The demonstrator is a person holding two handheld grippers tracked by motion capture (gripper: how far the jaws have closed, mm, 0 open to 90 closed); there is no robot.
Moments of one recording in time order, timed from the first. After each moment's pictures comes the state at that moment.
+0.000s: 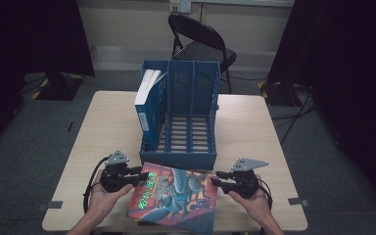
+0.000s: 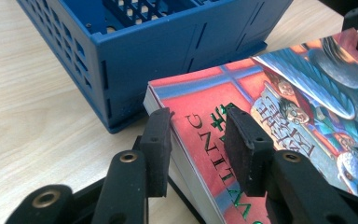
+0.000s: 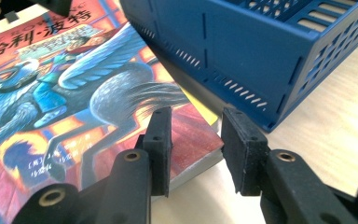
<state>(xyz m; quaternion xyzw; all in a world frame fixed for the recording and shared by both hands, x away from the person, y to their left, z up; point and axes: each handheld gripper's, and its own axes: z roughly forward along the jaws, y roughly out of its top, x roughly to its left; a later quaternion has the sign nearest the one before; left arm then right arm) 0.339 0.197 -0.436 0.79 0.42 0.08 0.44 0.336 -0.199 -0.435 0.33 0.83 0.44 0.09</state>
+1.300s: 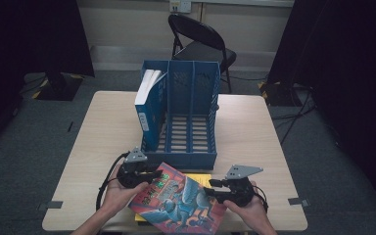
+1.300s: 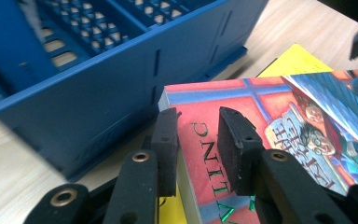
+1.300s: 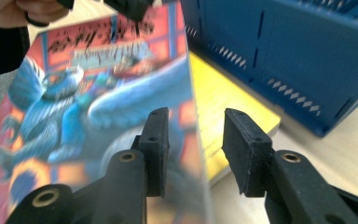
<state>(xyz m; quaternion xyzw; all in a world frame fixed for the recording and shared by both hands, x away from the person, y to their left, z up) 0.356 0.152 -0.434 0.82 0.37 0.08 0.43 0.317 -0.180 -0.429 0.31 0.84 0.45 0.06</state>
